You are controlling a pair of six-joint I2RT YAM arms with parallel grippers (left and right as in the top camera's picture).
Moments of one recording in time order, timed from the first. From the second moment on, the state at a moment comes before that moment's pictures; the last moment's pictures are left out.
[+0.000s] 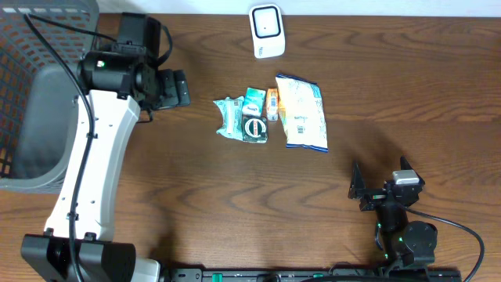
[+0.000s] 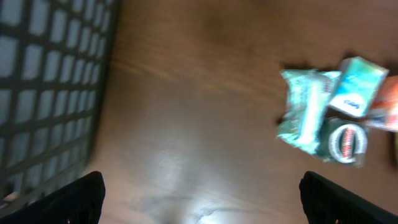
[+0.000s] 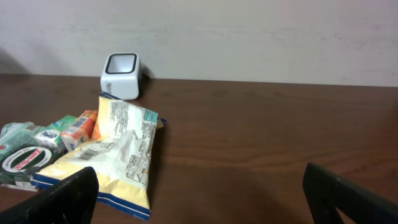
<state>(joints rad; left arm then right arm) -0.13 1.63 1.70 -1.28 -0.13 -0.30 0.06 0.01 0.01 -0.07 -0.03 0.01</state>
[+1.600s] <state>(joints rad) -0.12 1.63 1.70 -1.30 -0.02 -0.28 0.06 0.01 0.01 -0.07 -0.03 0.02</state>
